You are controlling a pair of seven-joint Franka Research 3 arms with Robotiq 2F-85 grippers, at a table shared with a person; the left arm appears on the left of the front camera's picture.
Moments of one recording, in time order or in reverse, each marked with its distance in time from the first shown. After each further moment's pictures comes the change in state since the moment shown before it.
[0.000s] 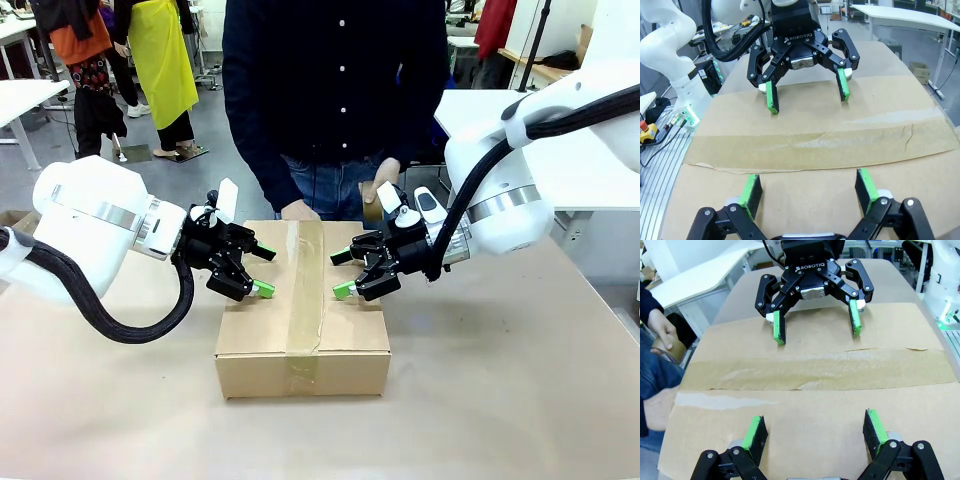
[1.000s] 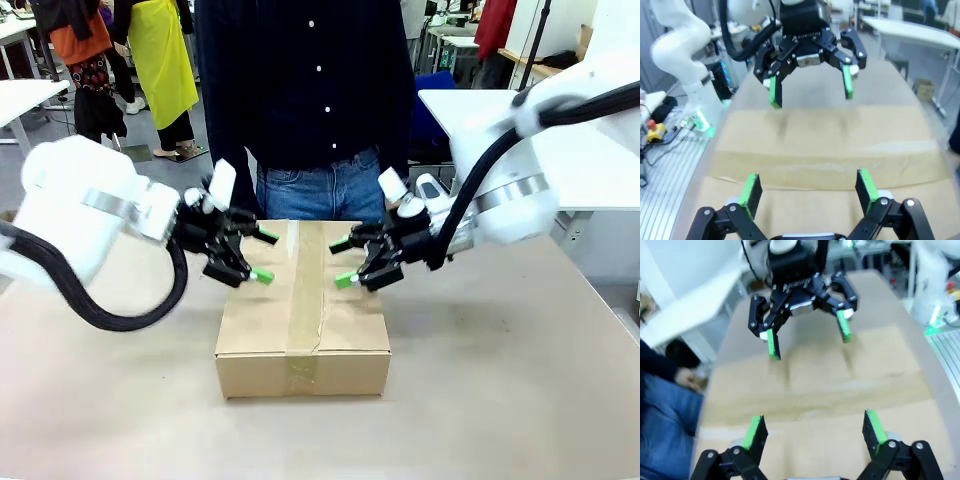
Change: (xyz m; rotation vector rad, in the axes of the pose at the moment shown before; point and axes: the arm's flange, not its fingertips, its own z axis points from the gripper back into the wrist) left arm 0.054 -0.007 0.037 -0.020 -0.063 -0.129; right arm 0.042 0.014 0.030 0.035 -0.055 0.073
